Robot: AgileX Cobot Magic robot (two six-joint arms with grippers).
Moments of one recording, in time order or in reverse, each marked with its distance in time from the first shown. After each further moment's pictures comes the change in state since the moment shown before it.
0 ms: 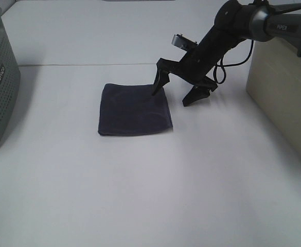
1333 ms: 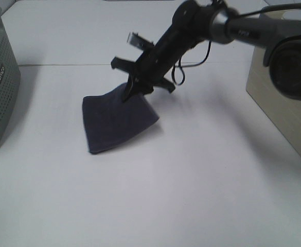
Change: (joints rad) left arm 0.000 0.000 0.000 0.001 0.000 0.000; right arm 0.158 -0.027 -0.115 0.100 0.080 0.001
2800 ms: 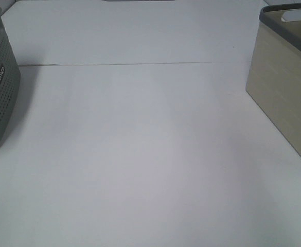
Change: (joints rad) left arm 0.000 0.000 0.000 0.036 0.000 0.000; right arm -0.694 -0.630 0.231 -0.451 0.105 -0.054
